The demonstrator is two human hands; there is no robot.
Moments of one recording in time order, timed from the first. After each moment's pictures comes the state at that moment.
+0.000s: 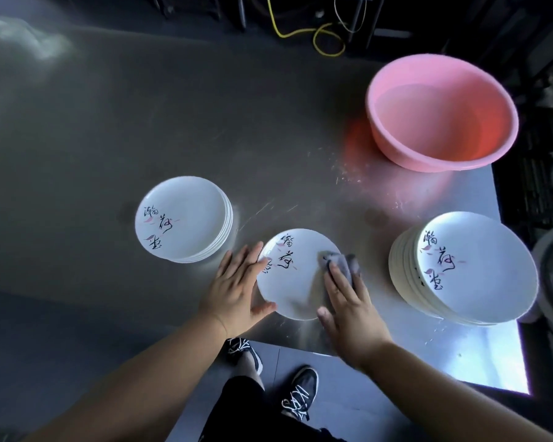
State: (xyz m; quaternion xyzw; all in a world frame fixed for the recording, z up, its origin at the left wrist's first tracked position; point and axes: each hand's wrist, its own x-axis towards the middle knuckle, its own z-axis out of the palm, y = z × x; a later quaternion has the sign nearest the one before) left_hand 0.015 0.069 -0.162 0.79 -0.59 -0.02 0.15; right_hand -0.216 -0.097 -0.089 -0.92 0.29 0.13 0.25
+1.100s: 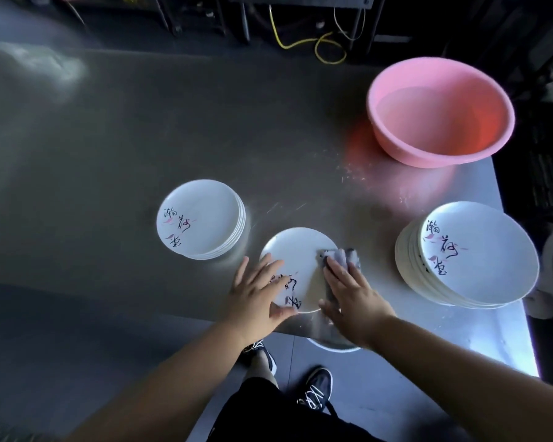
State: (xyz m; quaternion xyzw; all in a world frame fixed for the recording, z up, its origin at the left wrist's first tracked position) left_hand -0.015 0.079 -0.136 0.79 -0.59 -0.01 0.19; right_hand -0.204 -0.097 -0.077 -0.91 0.28 0.17 0.26
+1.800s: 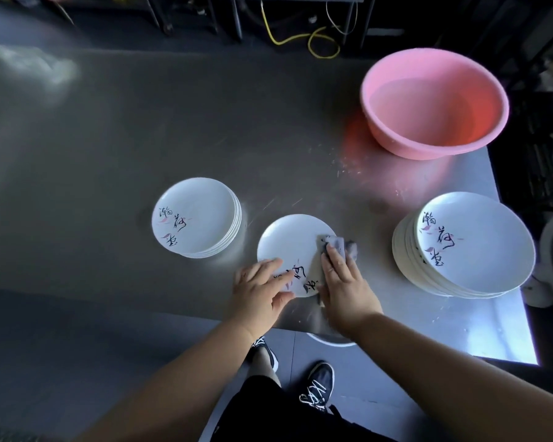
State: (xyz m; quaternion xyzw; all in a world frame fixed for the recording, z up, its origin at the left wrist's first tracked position) left_hand -0.022 0.072 -0.153 0.80 -0.55 -0.01 0.22; right_hand -0.196 -0.085 -0.116 -0.92 0.32 0.07 0.23
